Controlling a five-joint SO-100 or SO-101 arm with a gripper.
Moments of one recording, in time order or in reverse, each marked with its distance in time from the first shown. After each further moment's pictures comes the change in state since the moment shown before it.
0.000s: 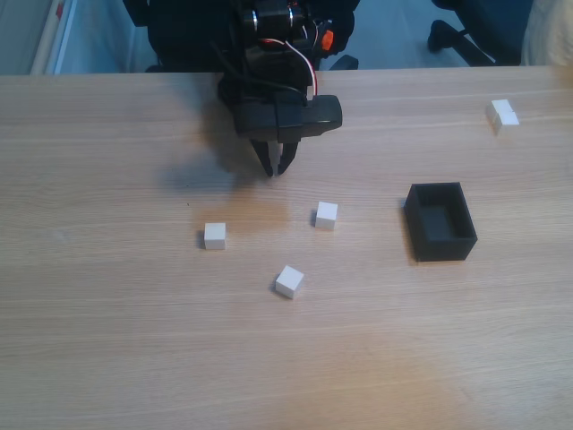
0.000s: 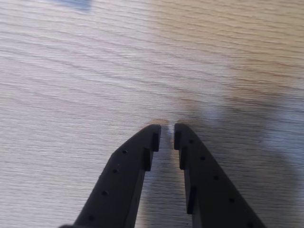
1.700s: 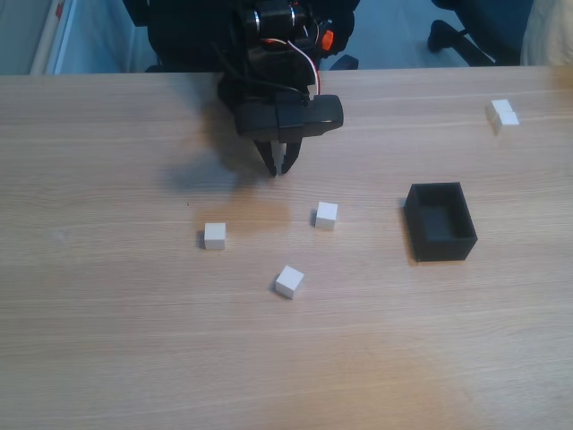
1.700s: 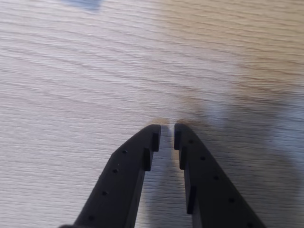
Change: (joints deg) arm -2.0 0.0 0.0 0.0 2.7
